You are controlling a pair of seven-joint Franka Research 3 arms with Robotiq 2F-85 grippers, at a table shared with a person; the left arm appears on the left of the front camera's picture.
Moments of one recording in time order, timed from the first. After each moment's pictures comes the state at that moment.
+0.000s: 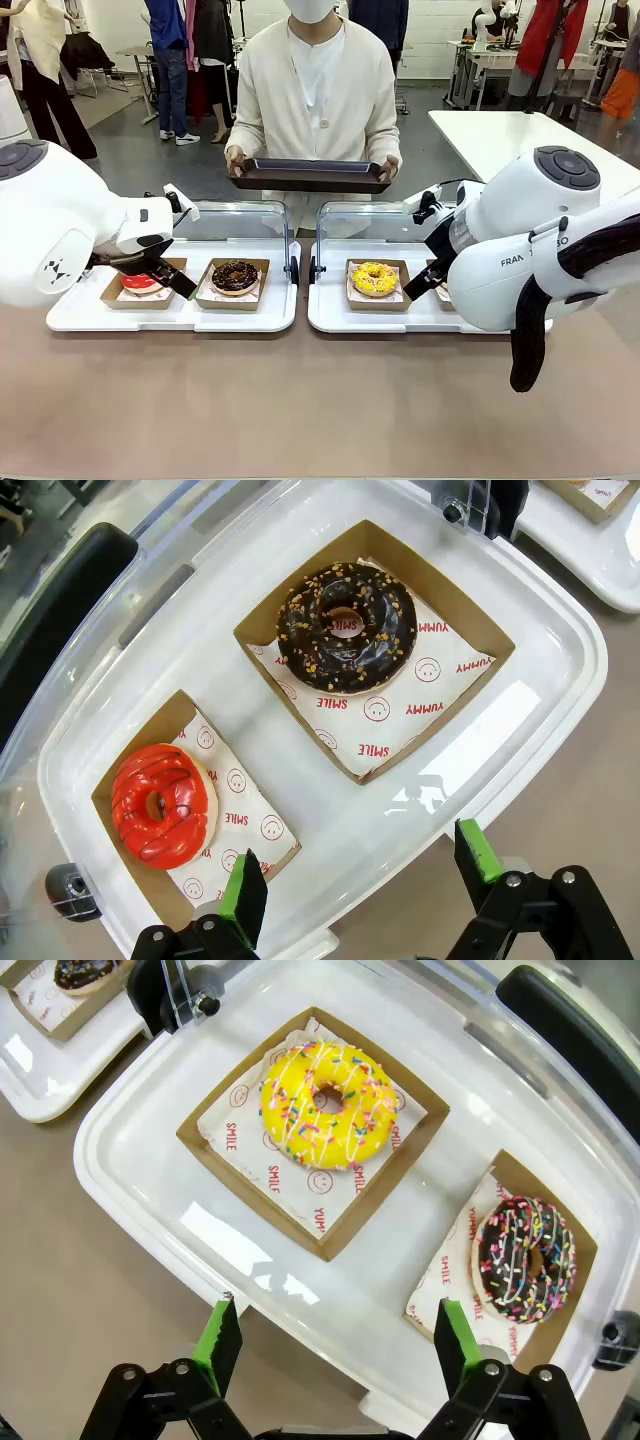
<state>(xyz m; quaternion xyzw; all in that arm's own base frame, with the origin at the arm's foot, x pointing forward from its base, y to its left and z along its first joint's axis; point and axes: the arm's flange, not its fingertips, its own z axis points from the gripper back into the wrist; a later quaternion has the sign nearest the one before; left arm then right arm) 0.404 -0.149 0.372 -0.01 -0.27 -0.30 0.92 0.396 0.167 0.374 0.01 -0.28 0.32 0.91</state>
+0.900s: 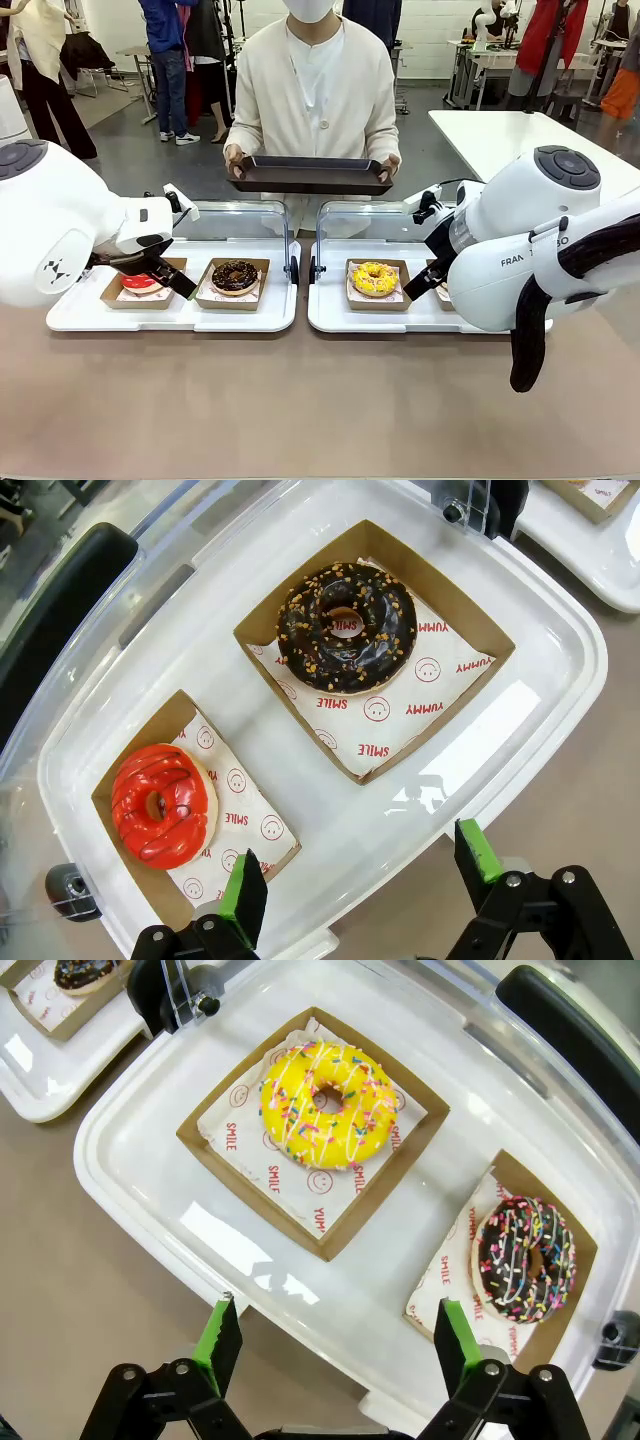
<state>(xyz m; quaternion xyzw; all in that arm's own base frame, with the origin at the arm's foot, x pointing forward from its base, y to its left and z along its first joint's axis) 0.404 -0.149 0.372 -0.01 -0.27 -0.30 0.92 0.396 0.167 0.374 0.01 -0.28 0.32 0.91</state>
